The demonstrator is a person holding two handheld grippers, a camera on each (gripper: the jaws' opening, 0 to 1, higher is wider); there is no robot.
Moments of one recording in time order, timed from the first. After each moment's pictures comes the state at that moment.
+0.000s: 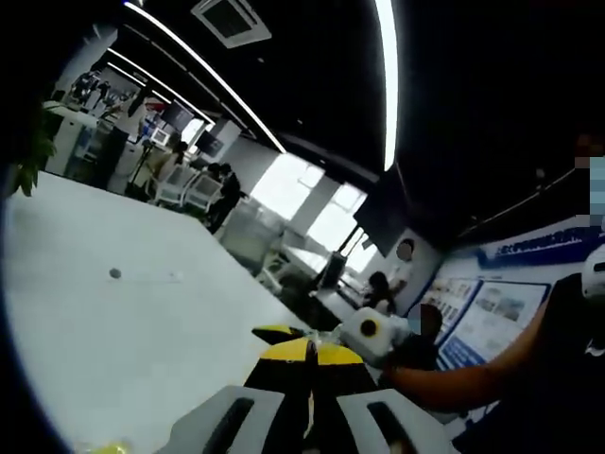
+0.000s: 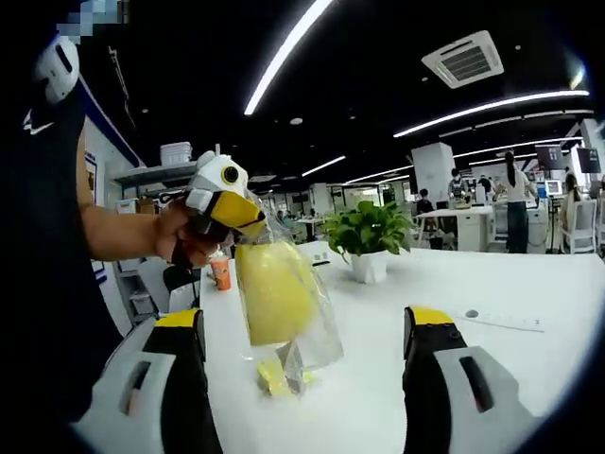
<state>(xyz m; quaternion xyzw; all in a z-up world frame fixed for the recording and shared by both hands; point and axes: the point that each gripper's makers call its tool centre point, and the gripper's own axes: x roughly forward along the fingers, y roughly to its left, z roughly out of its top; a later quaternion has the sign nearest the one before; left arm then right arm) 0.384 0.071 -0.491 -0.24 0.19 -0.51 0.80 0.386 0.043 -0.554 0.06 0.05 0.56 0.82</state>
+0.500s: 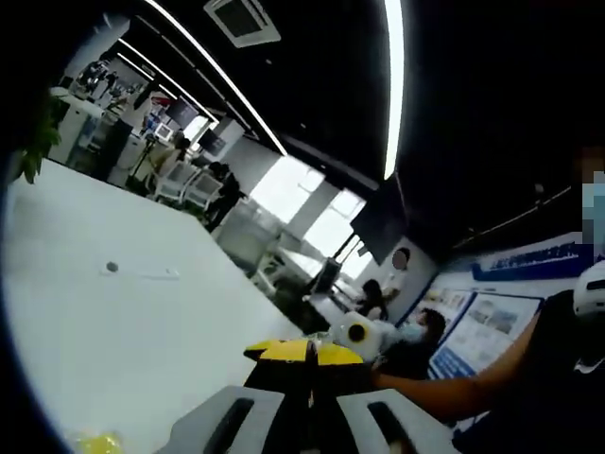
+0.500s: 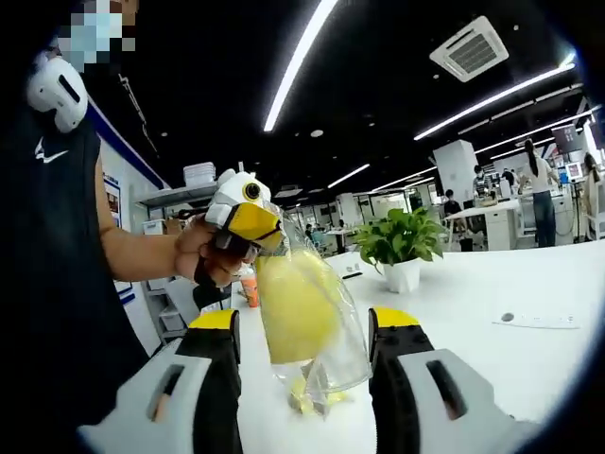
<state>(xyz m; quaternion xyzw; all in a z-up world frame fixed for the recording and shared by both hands) 0.380 0.076 -0.480 -0.27 0.20 -0.51 0.79 0.372 0.064 -0.540 0.09 0.03 0.61 0.79</state>
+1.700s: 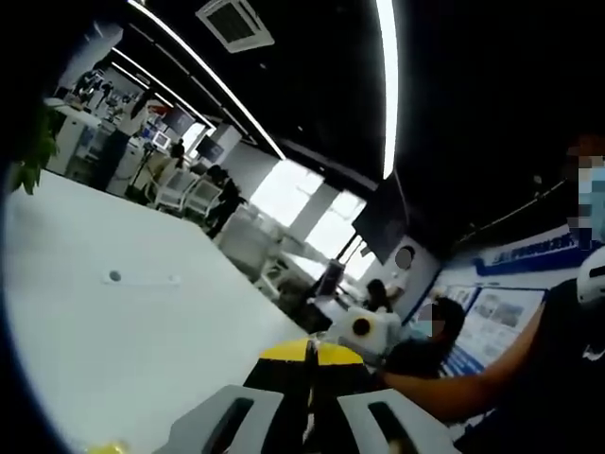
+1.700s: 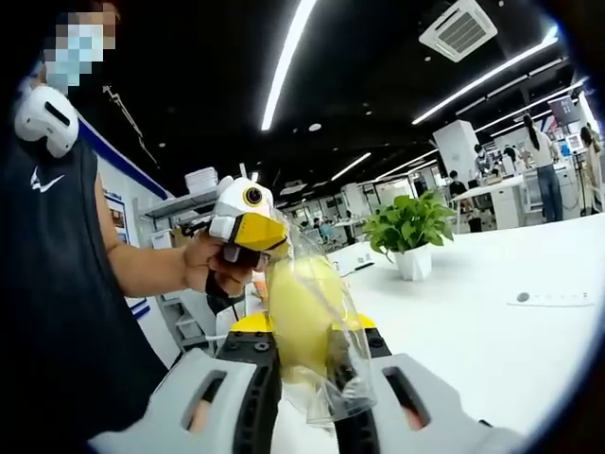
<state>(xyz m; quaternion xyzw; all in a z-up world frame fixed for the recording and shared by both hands) 0.384 0.078 -0.485 -0.25 0.18 -0.51 0.80 0.370 0.073 -0.537 0.13 0.08 0.62 0.77</state>
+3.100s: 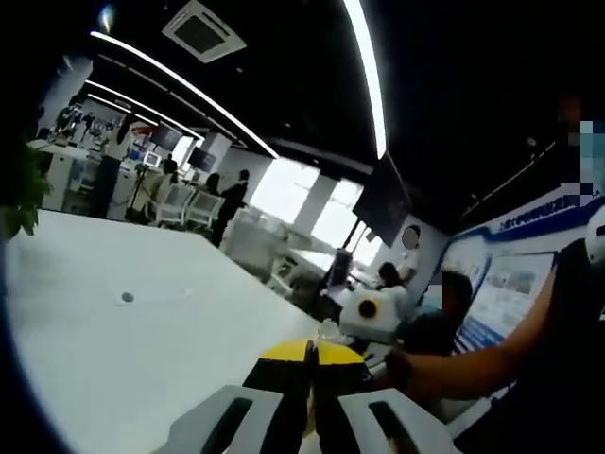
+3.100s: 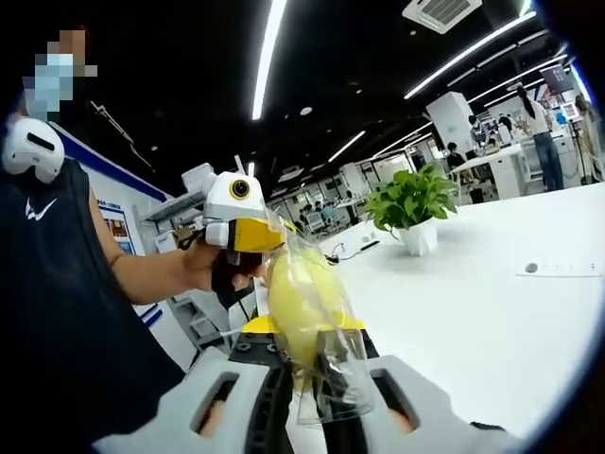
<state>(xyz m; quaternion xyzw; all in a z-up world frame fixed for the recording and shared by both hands) 0.380 0.082 -0.492 -0.18 0.16 -0.51 0.83 0.361 0.077 -0.544 0.15 0.14 0.63 0.75</state>
